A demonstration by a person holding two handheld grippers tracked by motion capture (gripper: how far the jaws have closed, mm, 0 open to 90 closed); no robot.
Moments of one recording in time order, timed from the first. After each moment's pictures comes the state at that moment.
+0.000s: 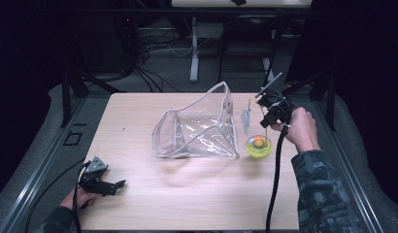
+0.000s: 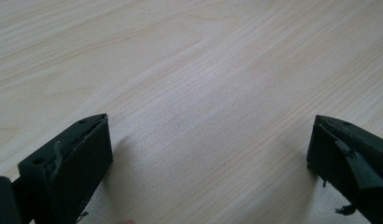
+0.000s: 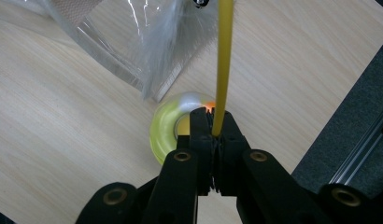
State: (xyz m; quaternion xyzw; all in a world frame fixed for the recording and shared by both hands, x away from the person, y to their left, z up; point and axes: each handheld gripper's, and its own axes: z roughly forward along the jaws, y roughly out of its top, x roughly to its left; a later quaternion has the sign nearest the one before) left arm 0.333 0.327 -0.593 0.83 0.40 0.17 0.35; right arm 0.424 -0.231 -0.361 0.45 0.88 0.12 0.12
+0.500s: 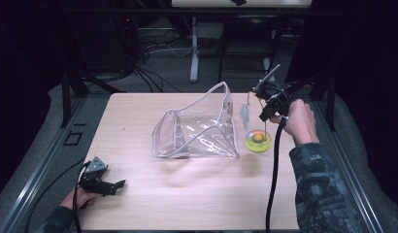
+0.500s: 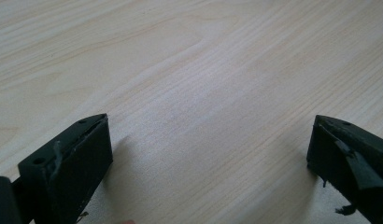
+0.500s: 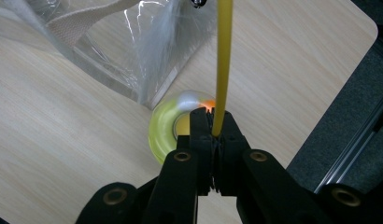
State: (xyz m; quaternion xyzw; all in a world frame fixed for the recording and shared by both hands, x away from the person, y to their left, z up) left arm 0.333 0.328 -0.592 0.83 0.40 0.16 0.34; right arm 0.437 -0.225 -0.348 0.45 0.88 0.12 0.13
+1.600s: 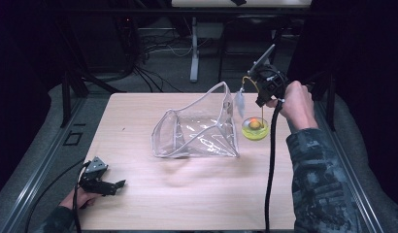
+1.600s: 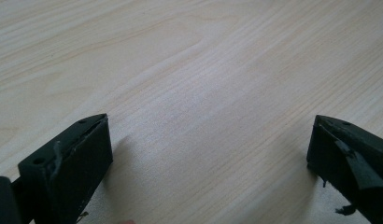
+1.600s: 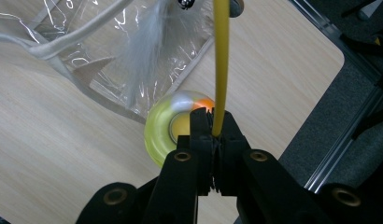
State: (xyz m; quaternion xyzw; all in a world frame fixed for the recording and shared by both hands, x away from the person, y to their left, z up) left arm 0.333 0.328 -0.592 0.83 0.40 0.17 0.34; right arm 0.451 -0.207 -0.305 0.44 0.88 0.12 0.15
